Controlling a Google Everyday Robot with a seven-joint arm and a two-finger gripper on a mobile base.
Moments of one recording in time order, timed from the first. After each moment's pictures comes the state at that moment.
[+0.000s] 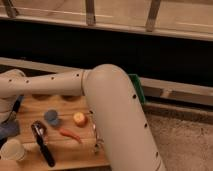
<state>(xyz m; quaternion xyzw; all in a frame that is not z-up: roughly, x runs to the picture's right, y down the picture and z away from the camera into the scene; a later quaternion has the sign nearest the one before) -0.474 0.162 0.618 -0.47 -0.29 0.07 0.83</state>
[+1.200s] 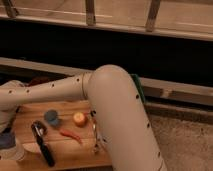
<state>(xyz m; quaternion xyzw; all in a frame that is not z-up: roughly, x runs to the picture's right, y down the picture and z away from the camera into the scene) -0.482 0.201 0.601 -0.48 -0.31 0.08 0.82</state>
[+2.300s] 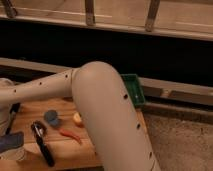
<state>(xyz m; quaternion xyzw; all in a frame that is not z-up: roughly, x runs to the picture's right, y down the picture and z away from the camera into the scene) -0.460 0.212 0.619 -0.48 -0.17 0.08 0.86</state>
